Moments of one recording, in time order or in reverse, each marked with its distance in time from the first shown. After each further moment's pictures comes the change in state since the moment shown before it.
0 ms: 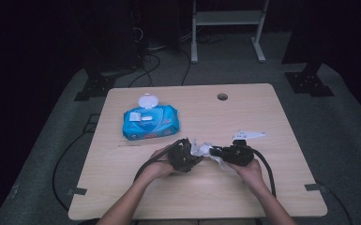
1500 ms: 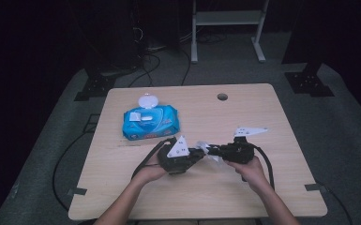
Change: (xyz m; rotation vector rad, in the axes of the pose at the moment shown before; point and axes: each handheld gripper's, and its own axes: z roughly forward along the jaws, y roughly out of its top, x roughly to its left) left arm 0.000 -0.018 -0.031 -0.396 -0.037 -0.031; right arm 0.014 0.019 -0.010 -0.042 0.162 -0.011
